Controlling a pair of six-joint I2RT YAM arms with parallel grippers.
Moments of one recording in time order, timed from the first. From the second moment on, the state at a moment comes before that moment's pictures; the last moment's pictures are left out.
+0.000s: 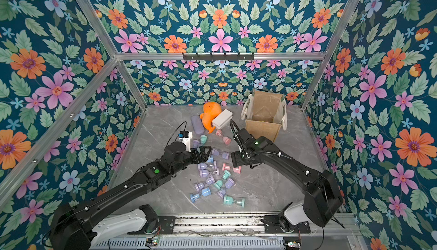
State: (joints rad) left arm -0.79 1.06 0.72 -0.14 -0.11 -0.71; right arm 0.65 1.46 1.15 -0.93 -0.04 0.40
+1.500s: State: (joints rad) left arm -0.80 1.08 0.73 -0.21 -0.15 -0.68; right arm 0.68 1.92 1.27 -0.90 0.01 0.15
